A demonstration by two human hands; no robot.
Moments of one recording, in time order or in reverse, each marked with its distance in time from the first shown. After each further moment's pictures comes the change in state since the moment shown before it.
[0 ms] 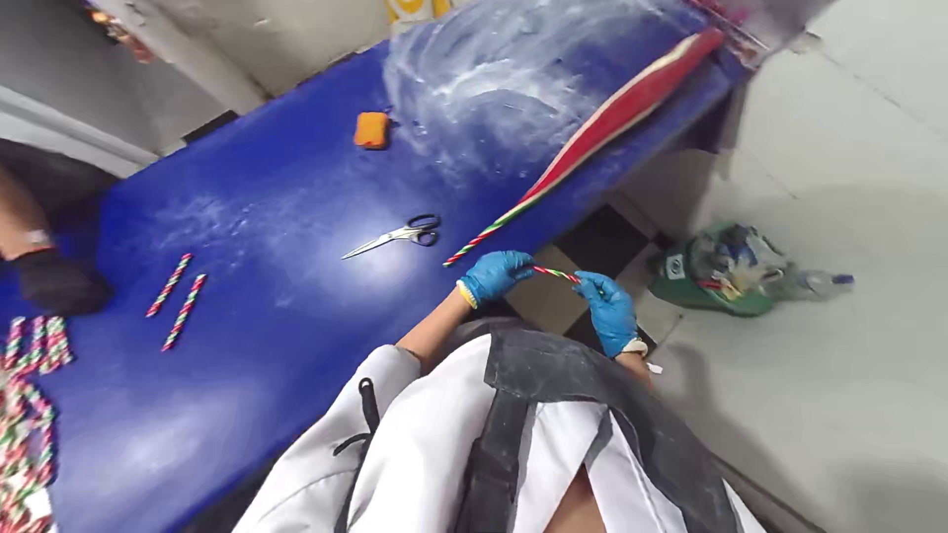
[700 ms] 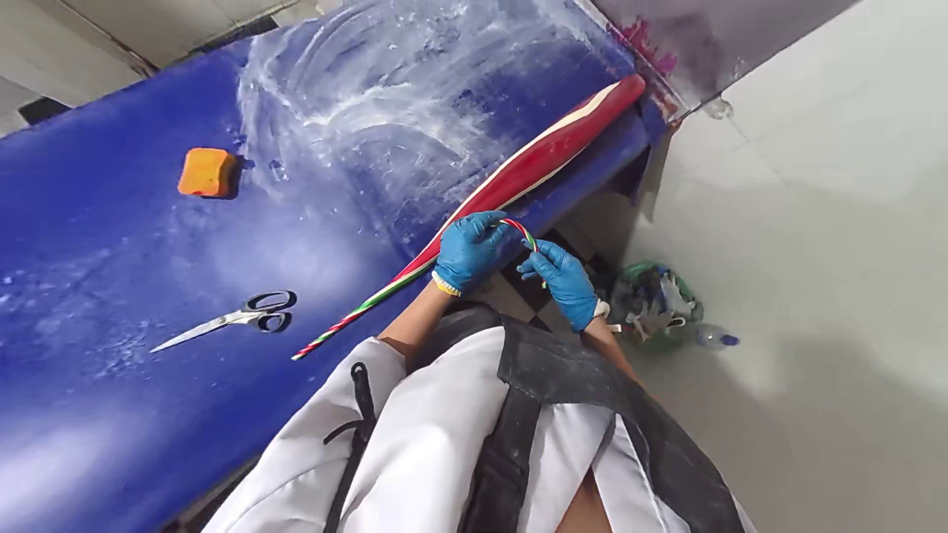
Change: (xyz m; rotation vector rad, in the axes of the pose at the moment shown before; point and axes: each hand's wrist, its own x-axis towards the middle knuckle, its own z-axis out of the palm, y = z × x) left_hand 0.310 0.068 -0.037 -0.177 0.653 -0.137; right_hand 0.292 -0.028 -0.148 0.163 -0.350 0.240
